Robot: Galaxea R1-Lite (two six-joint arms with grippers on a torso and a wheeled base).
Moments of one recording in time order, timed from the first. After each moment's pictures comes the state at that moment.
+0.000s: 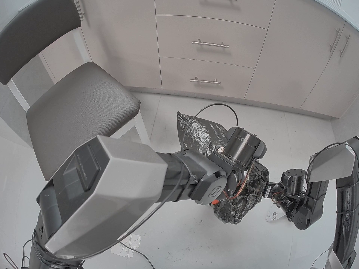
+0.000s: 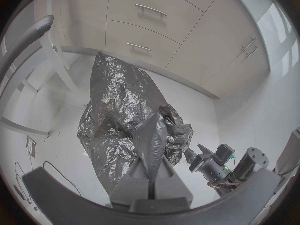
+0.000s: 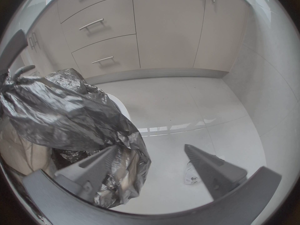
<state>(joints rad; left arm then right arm) -0.95 2.40 -1.81 0.11 0.38 -0.69 0.22 2.39 -0.41 -1.55 -0.32 0.26</state>
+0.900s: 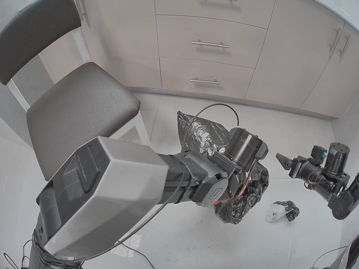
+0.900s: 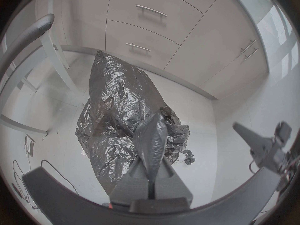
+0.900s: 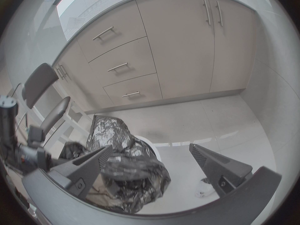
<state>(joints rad) -0.95 2.40 -1.80 0.09 0.38 -0.71 0.14 1.81 -0.28 -1.33 -0.02 0.24</state>
